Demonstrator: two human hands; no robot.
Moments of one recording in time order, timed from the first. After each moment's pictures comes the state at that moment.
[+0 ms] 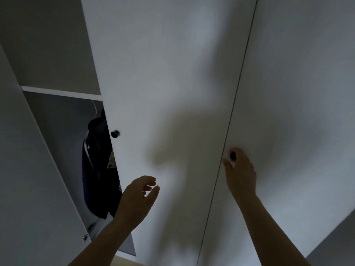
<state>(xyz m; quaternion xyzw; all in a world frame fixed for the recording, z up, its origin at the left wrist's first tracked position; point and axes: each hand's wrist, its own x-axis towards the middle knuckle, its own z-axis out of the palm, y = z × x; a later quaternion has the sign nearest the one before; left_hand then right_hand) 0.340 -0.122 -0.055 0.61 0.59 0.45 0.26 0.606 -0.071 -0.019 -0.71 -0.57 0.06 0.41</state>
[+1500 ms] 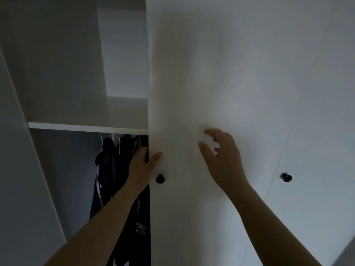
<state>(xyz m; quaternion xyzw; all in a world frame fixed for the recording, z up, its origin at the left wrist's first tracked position) 0.149 0.063 0.035 0.63 0.46 0.53 0.34 0.330 -0.038 0.100 -0.58 -0.61 0.01 0.54</state>
